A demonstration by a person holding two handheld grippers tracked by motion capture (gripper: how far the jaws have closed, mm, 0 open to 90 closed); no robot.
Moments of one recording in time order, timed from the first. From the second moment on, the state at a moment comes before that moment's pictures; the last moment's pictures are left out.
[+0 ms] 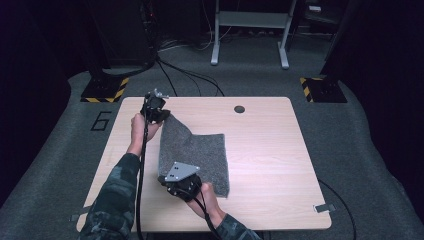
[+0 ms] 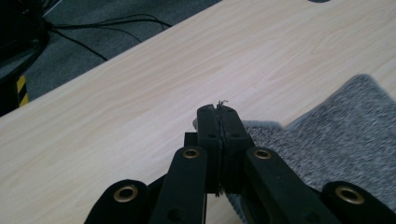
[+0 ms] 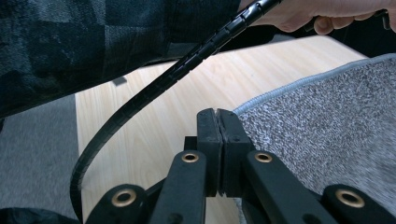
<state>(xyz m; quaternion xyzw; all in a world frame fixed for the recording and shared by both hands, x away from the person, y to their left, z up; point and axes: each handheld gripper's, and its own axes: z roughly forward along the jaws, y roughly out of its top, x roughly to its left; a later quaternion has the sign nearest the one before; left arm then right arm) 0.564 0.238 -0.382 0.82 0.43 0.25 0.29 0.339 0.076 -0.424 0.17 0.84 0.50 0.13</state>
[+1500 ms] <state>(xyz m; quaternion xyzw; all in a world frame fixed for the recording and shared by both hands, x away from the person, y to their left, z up) 0.580 0.191 -0.379 0.86 0.40 0.27 0.19 0.338 0.061 -0.448 0.22 0.82 0.51 0.12</state>
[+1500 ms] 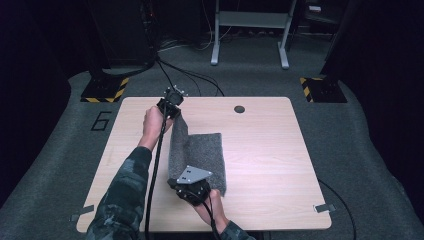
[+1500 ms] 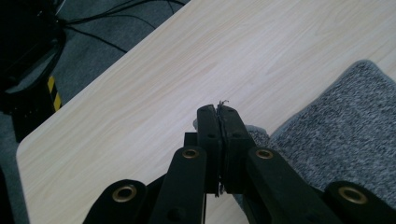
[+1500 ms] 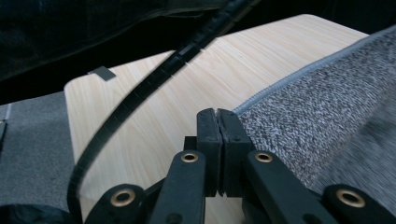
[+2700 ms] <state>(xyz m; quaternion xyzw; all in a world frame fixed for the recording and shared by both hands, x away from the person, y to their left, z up) 0.589 0.169 -0.395 0.85 0.41 0.24 0.22 0.327 0.019 -0.463 0.27 0.80 0.51 0.14</state>
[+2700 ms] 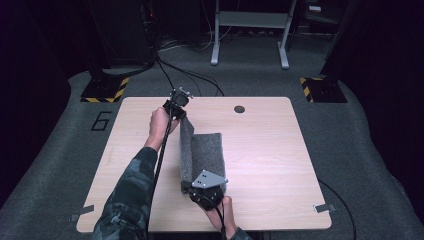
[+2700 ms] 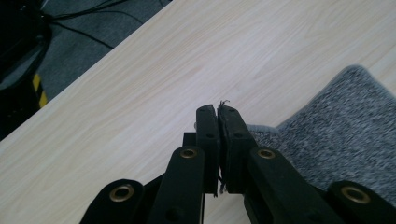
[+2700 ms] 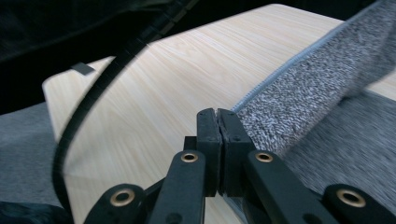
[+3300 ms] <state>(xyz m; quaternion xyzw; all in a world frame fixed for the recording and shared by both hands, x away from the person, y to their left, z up) 0.597 0.113 -0.415 0.85 0.39 0.23 0.25 0.325 -0.028 -0.489 0.33 0.80 0.48 0.15</state>
